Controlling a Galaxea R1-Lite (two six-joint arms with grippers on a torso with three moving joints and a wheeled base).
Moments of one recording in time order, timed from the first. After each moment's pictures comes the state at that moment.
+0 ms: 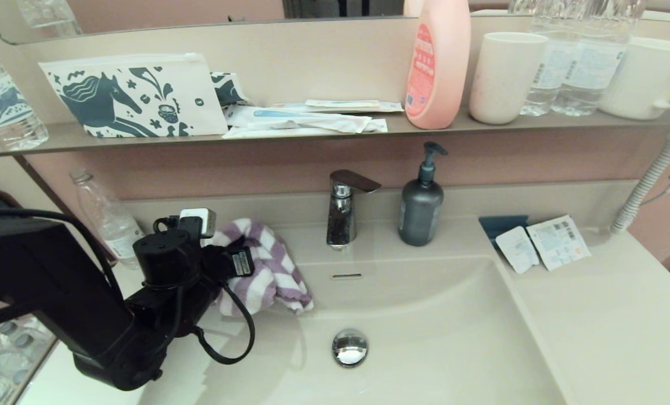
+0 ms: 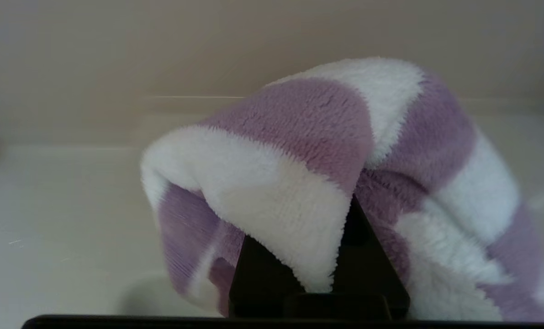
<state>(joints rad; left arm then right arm) -0.23 2.00 -0.51 -1.37 0.26 -0.03 0.00 0.00 0.00 0.00 0.02 -0.01</state>
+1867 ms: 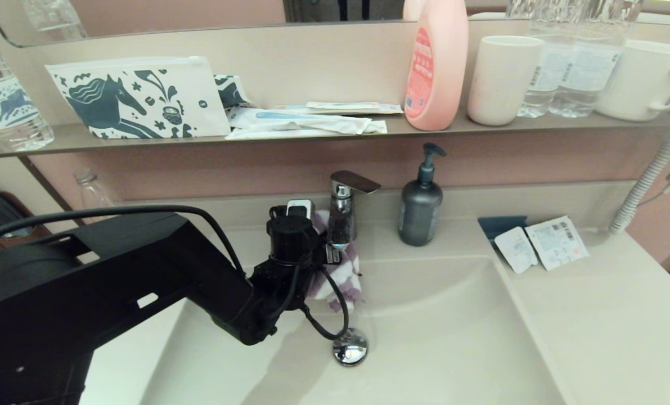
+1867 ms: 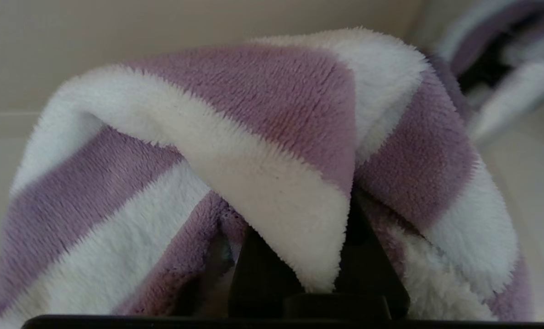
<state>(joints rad) -0.54 2.24 -1.00 -1.04 0.42 -0.13 0.00 0.00 0.00 0.00 0.02 -0.01</state>
